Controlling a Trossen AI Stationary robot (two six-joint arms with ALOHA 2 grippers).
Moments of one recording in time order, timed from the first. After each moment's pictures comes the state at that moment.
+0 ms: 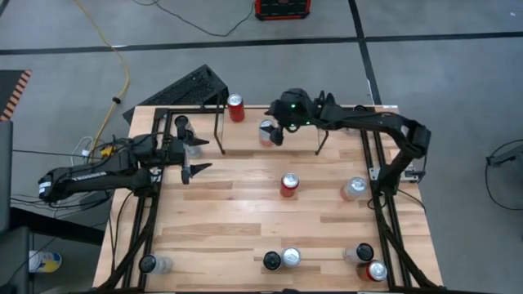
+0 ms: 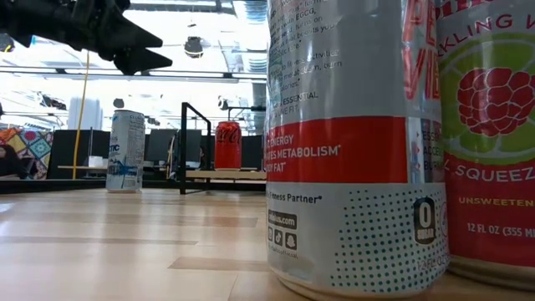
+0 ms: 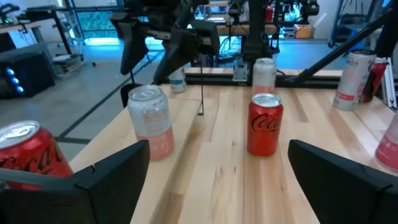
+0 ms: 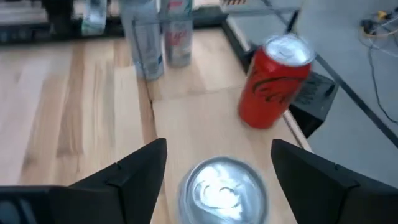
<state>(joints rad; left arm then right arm) 0.29 0.45 0.37 0.03 0.07 0.03 -0.43 1.68 1.32 -0.18 -0.10 -0.16</state>
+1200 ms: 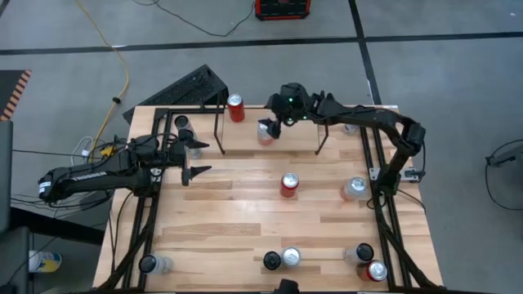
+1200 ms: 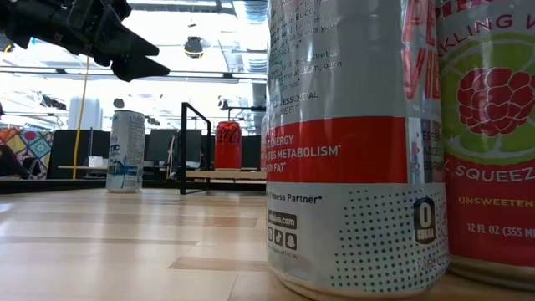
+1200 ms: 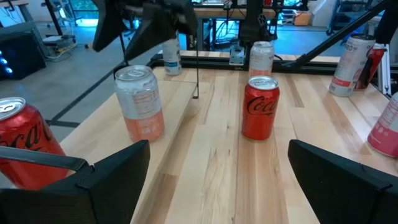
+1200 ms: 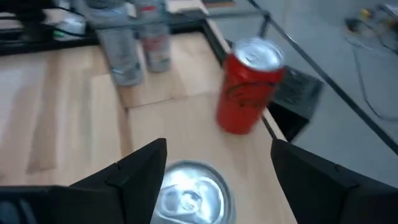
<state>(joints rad) 0.29 0.45 0.37 -0.04 0.08 0.01 -0.47 1.72 1.35 -0.14 -0.13 -0.16</state>
